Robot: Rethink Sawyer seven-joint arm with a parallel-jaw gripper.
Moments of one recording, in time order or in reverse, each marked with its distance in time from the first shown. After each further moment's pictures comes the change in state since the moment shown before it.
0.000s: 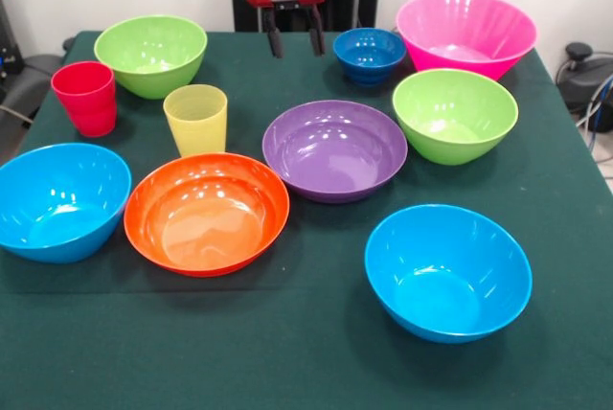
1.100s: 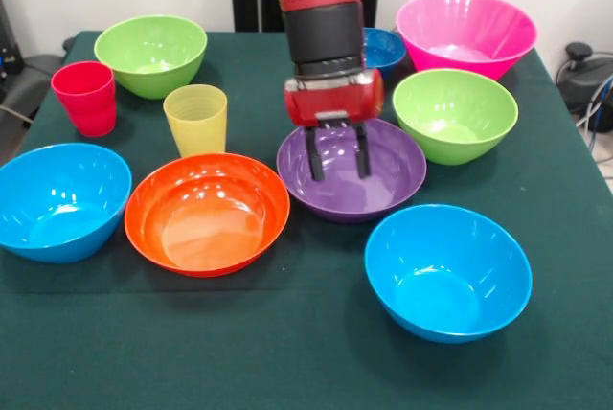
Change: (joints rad) arm 0.200 0.274 -0.053 -0.319 0.013 -0.269 0.000
